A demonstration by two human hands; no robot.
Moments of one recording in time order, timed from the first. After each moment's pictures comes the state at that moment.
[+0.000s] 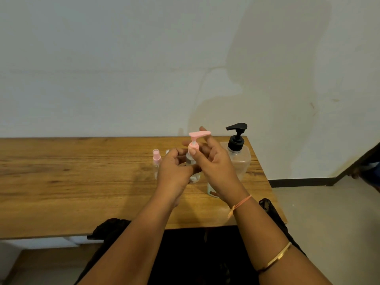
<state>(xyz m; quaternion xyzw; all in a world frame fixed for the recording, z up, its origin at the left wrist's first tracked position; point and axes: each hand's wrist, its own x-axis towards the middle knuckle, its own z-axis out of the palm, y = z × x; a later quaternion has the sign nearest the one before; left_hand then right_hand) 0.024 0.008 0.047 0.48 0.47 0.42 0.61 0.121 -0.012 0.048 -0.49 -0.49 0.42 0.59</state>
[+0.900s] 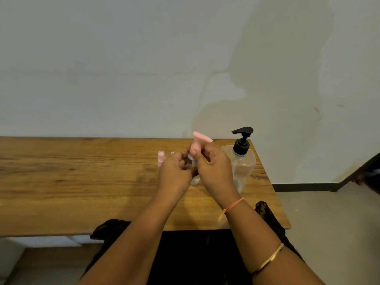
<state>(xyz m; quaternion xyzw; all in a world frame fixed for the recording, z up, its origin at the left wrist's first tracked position) 0.013 0.015 0.041 0.56 0.48 0.40 0.55 0.103 -0.002 0.041 -0.59 -0.48 0.29 0.58</state>
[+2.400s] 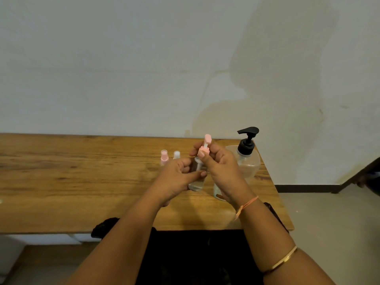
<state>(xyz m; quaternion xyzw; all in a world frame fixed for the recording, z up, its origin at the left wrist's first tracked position) -0.008 0.024 0.036 0.57 0.38 0.30 0.67 0.115 -0.007 0.050 -0.50 -0.46 0.45 0.58</state>
